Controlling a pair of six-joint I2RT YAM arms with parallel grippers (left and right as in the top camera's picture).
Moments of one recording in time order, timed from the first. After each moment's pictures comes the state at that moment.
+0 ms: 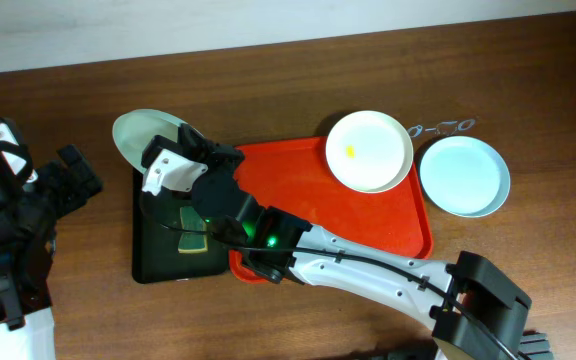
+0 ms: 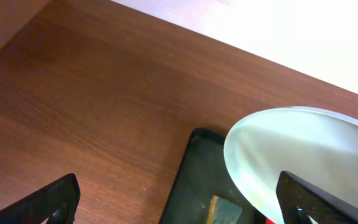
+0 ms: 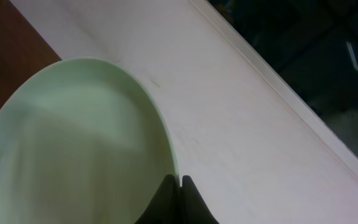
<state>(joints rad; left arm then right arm) 0.20 1.15 1.45 -0.98 -0.04 -0.21 0.99 1.76 1.30 0.38 0.63 -0.66</state>
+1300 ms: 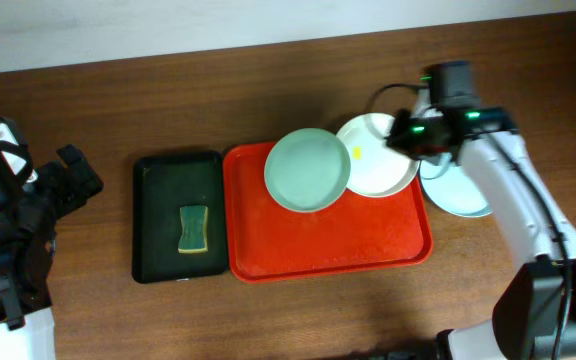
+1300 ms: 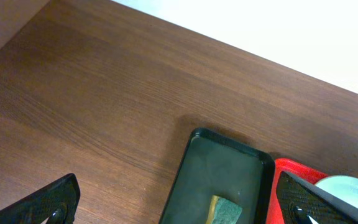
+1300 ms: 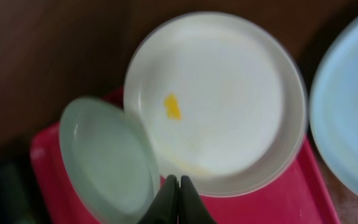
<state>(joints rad) 0.20 1.15 1.45 -0.98 -0.04 -0.21 -0.07 1.61 1.31 -0.82 -0.28 0.50</state>
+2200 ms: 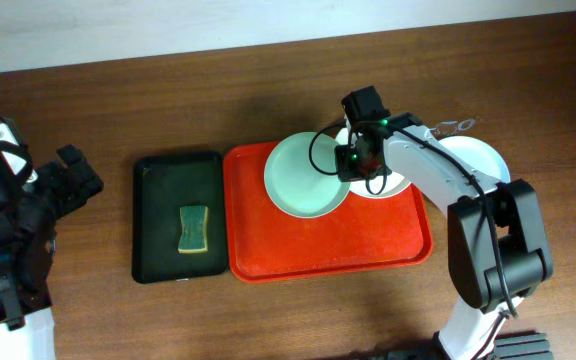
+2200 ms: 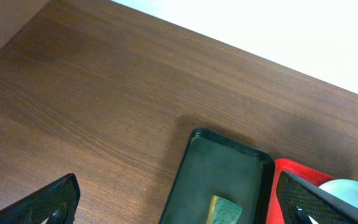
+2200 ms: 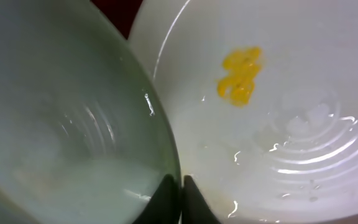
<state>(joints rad) 0.20 1.15 1.45 -0.98 -0.04 -0.21 0.24 1.90 1.31 -0.73 -0.06 0.24</state>
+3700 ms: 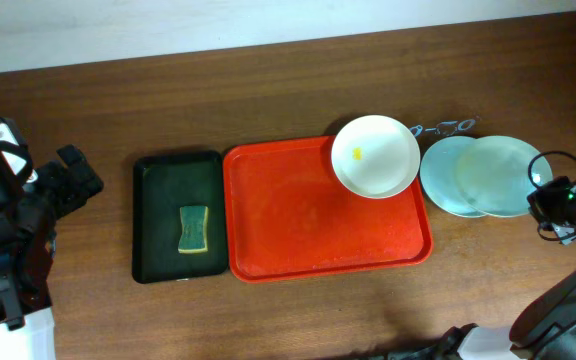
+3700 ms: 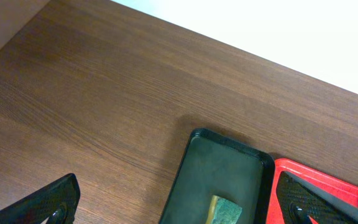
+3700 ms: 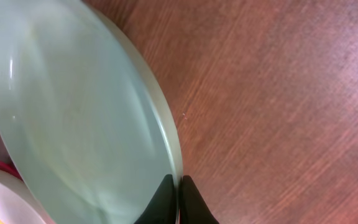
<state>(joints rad) 0.20 1.15 1.45 -0.98 -0.04 -0.21 -0.84 1.56 1.06 -0.79 -0.26 0.34</state>
